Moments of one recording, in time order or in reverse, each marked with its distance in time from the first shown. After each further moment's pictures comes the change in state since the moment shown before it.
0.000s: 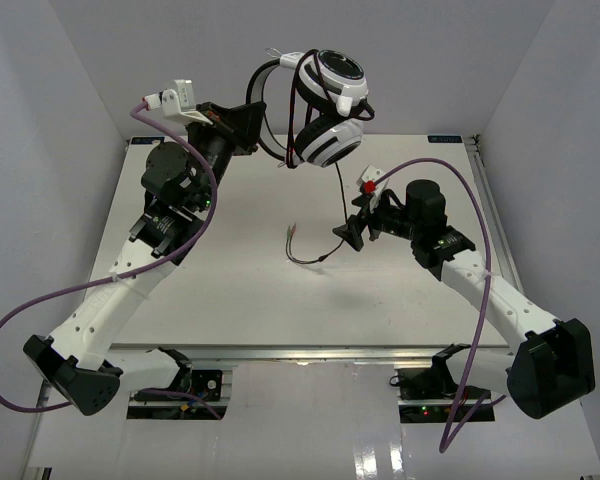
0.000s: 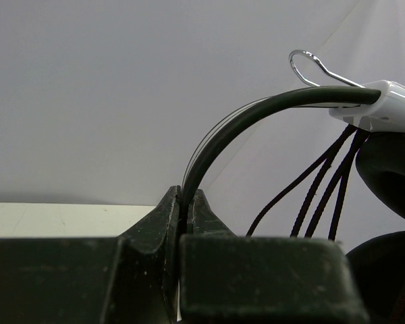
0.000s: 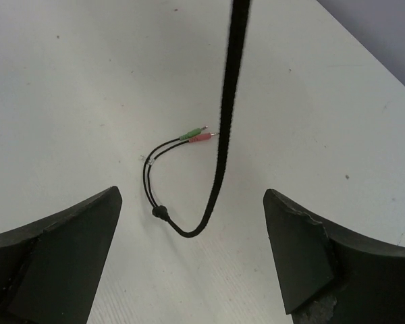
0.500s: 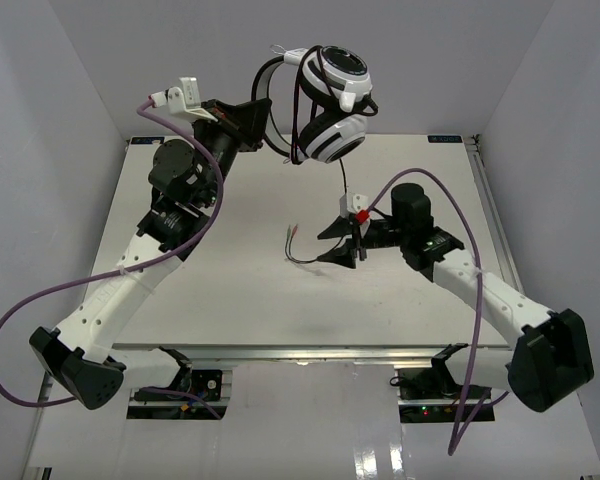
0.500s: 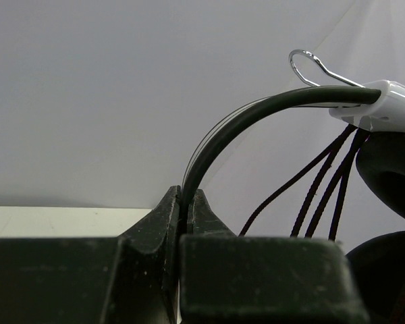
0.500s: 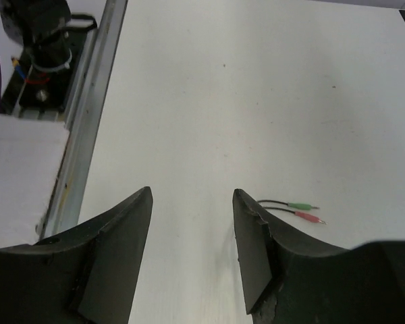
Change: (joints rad) left arm 0.000 0.034 0.000 0.047 0.009 -0.019; right arm 0.074 0.014 0.025 -0.090 -0.448 -0.213
